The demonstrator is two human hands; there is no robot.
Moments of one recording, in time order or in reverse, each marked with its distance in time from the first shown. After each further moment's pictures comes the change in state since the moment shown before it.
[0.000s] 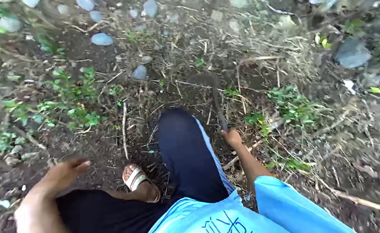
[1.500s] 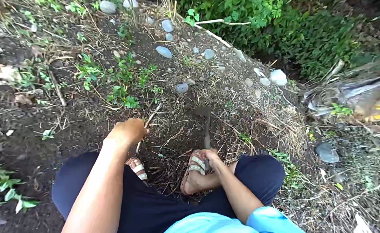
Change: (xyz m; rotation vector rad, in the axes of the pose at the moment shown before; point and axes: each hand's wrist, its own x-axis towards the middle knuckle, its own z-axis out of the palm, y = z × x) left_hand -0.015 0.062 -0.018 -0.019 0.017 0.105; right_hand -0.119 -0.173 0.081 0.547 -0.185 -0.040
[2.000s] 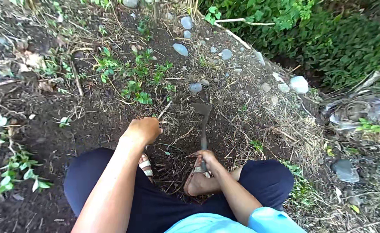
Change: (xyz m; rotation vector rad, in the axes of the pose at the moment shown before) left_hand -0.007 0.009 -0.005 0.004 -0.021 -0.027; right_hand 0.001 -0.004 0.041 -0.063 -0.218 0.104
